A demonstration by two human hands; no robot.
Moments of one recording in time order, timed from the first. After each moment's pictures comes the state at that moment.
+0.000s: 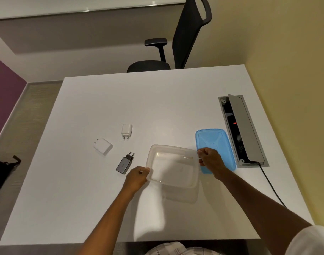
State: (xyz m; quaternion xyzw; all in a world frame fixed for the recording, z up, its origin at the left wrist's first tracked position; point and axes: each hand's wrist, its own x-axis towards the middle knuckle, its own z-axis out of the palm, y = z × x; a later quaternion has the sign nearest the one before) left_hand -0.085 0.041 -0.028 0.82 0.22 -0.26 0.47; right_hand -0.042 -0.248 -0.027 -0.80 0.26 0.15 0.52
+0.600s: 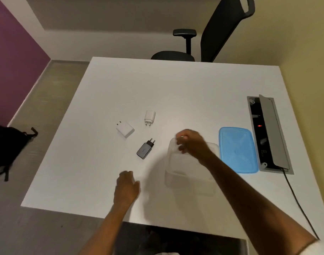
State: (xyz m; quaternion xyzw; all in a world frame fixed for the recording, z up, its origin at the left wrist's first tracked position) left_hand -0.175 0.143 -0.091 0.93 0.21 -0.18 0.25; right_hand -0.029 -0.098 0.041 -0.75 0.10 0.24 0.61
